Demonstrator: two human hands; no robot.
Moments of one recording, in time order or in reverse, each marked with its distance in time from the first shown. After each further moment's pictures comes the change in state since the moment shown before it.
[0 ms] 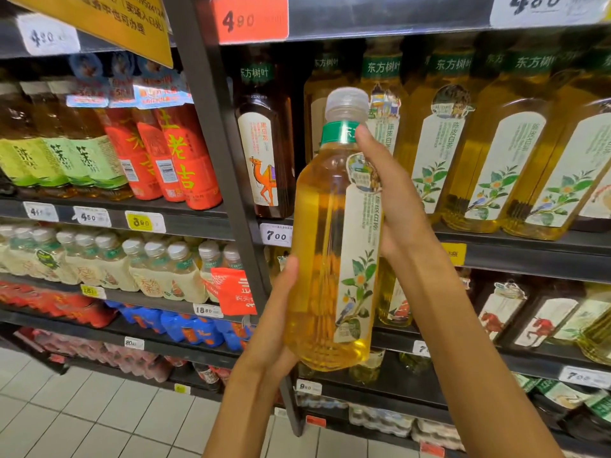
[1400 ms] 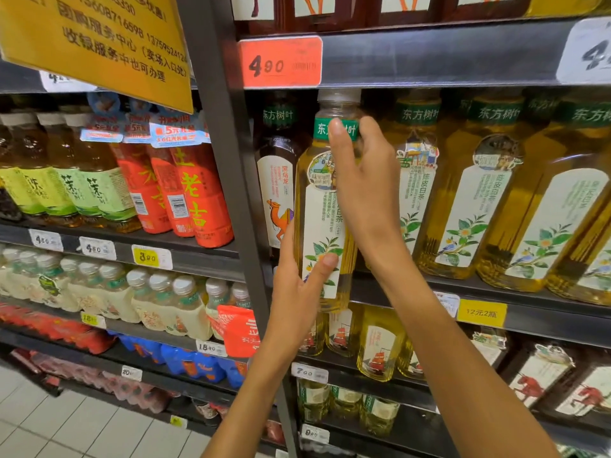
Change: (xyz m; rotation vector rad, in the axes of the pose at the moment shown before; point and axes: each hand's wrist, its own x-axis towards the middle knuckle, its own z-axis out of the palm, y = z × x) left_hand 0.085 0.040 -0.013 0.707 0.358 0.550; right_hand 0.079 0.006 0.041 -0.868 0.290 -0.552
